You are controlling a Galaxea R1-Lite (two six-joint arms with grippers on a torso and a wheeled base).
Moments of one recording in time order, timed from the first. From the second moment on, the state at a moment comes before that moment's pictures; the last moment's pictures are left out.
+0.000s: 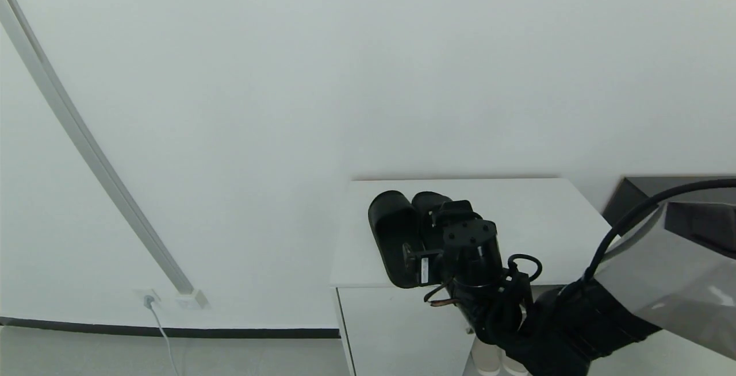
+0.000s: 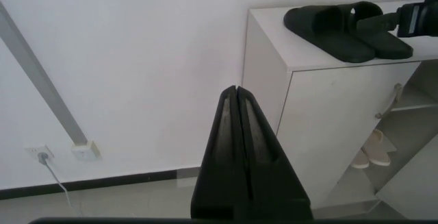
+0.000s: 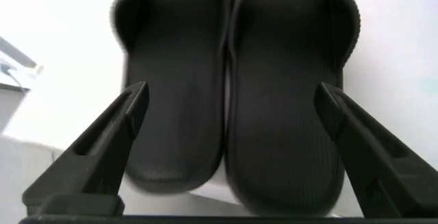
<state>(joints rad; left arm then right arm) 0.00 0.00 0.00 0.00 -0.08 0.02 0.82 2.13 -0.92 -0.90 -0.56 0.25</state>
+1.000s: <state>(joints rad) 0.00 0.00 0.00 0.00 -0.08 0.01 0.71 2.42 -1.36 -0.85 -0.53 0.18</state>
